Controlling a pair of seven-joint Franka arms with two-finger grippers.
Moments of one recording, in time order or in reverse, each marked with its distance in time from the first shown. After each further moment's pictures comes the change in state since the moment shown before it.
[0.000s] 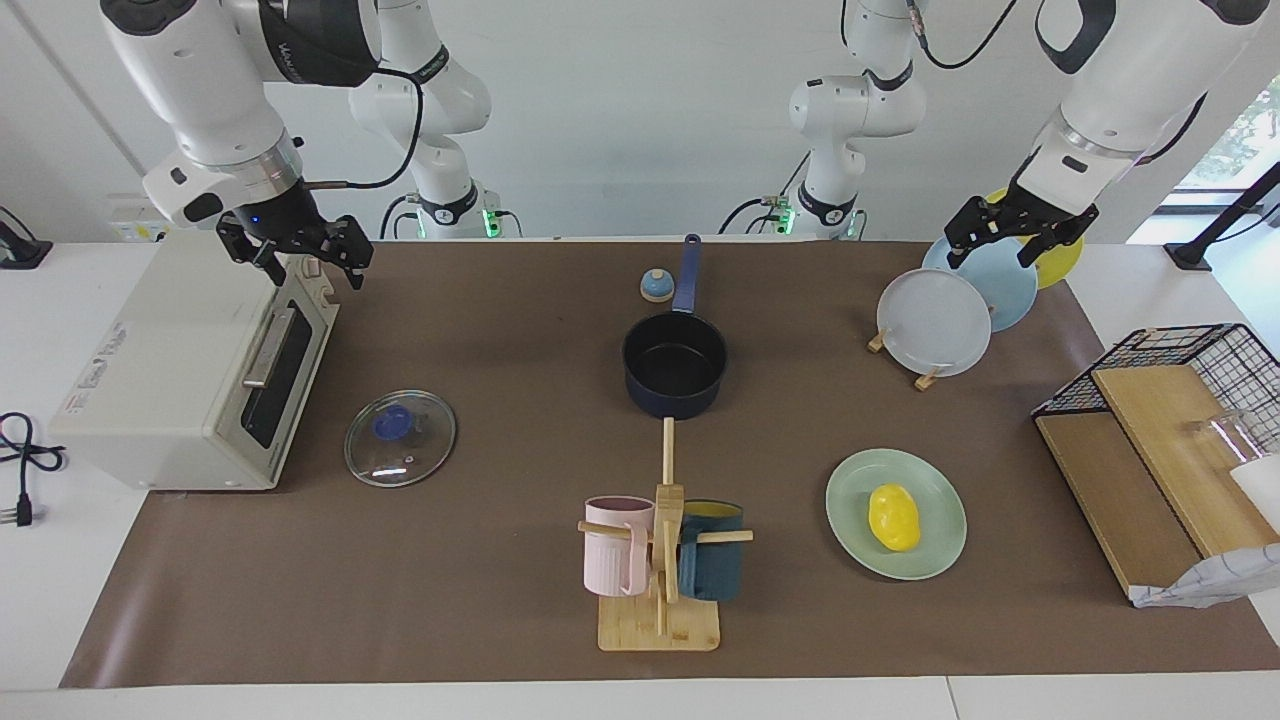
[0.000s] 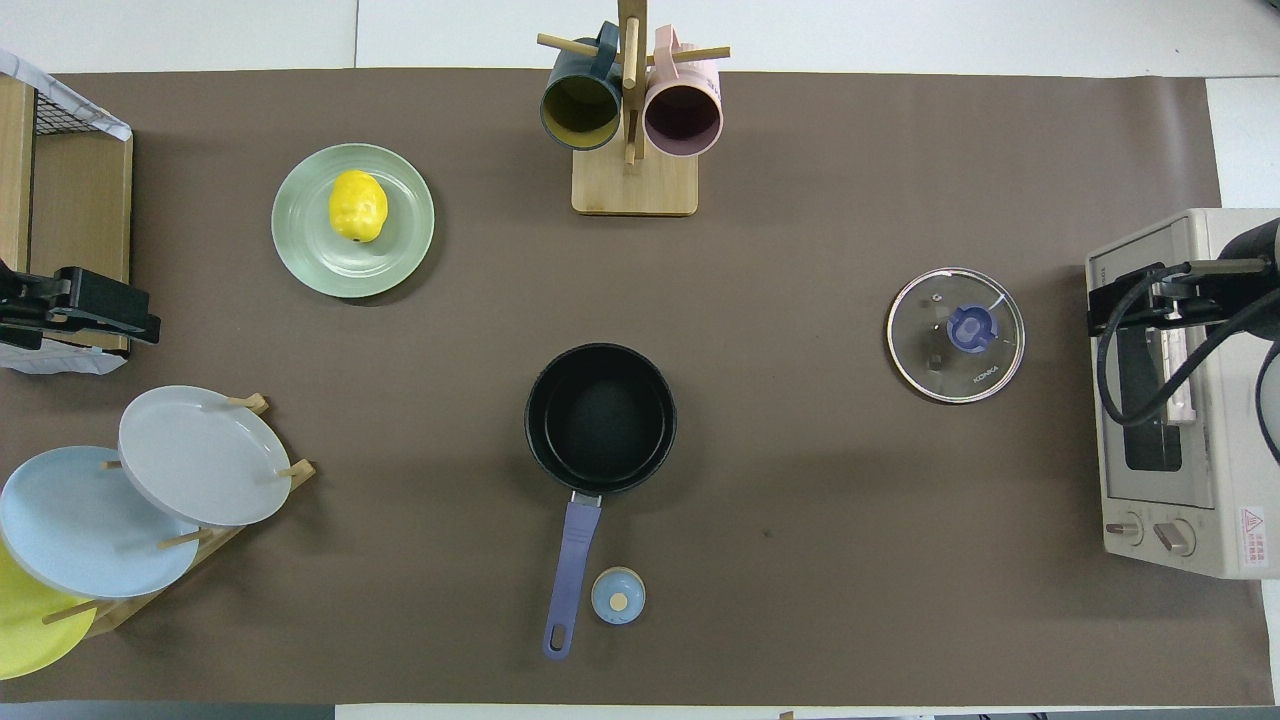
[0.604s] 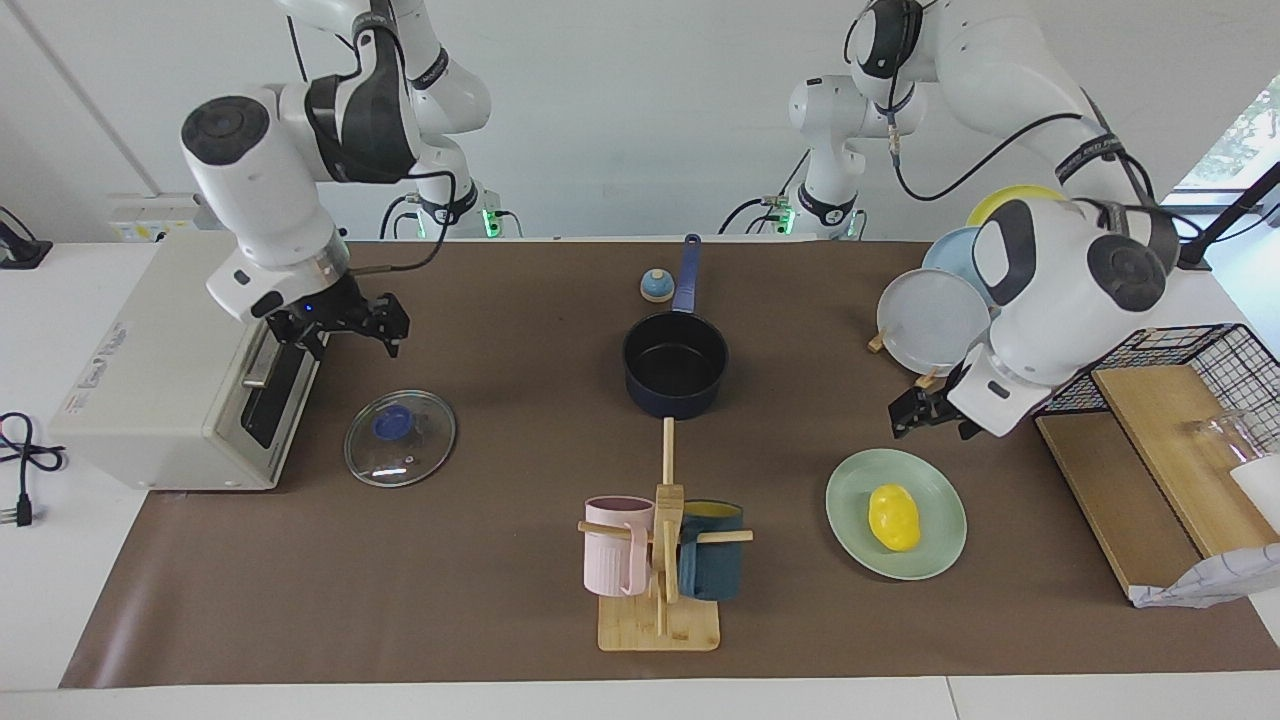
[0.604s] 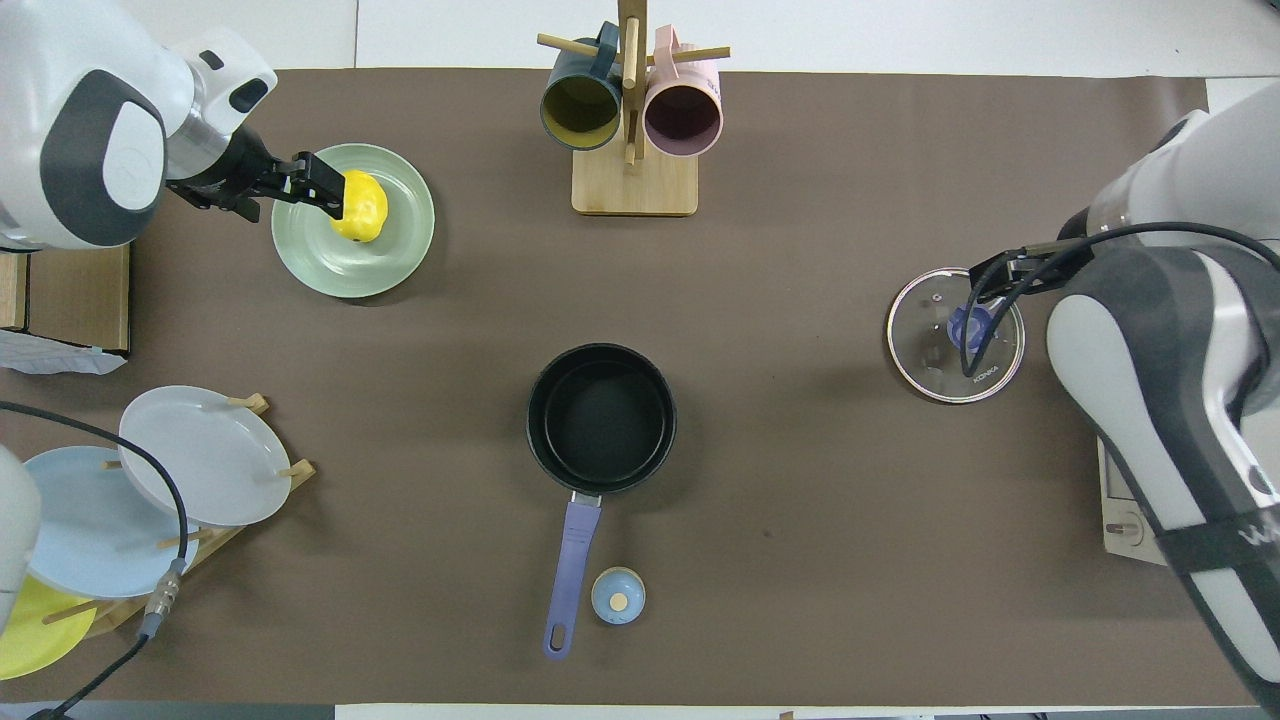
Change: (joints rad) left arm -0.043 0.514 -0.011 0.246 -0.042 0.312 -0.002; right arm 0.039 0.177 0.013 -0.100 0.002 0.304 -0.058
